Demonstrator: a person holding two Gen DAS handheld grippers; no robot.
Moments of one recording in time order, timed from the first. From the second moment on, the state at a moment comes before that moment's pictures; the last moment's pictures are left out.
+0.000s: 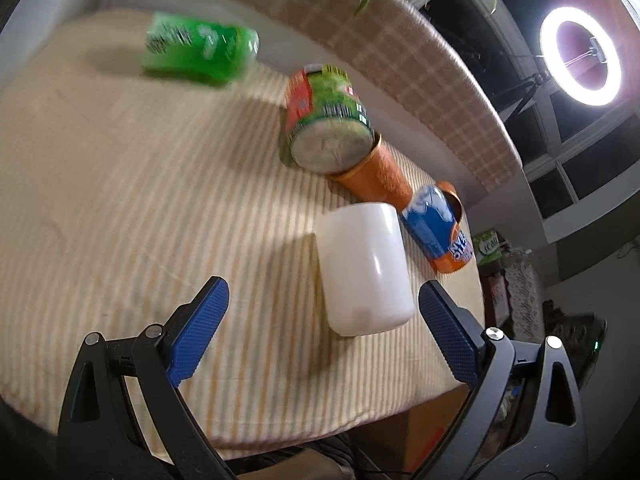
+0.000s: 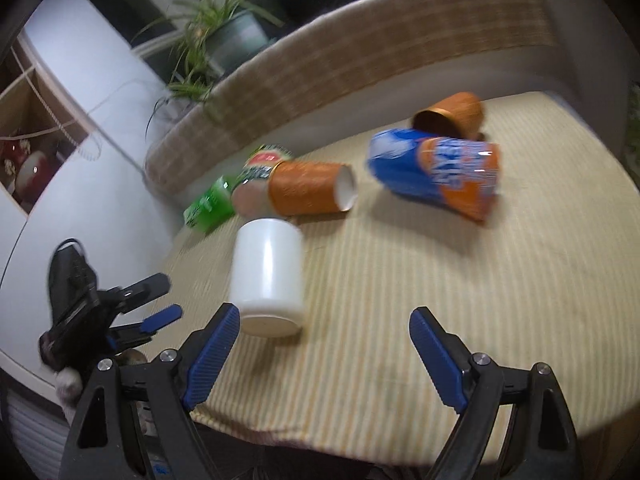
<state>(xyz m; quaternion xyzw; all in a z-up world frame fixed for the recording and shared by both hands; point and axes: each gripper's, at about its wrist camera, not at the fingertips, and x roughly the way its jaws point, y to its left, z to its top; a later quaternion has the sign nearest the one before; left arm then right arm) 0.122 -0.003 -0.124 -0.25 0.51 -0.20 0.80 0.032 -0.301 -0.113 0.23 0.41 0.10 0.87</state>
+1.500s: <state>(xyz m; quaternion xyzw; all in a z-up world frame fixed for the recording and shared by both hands) 0.162 -0.072 -0.162 -0.27 0.58 -0.21 0.74 -0.003 -0.356 -0.127 0.28 0.40 0.04 0.87</state>
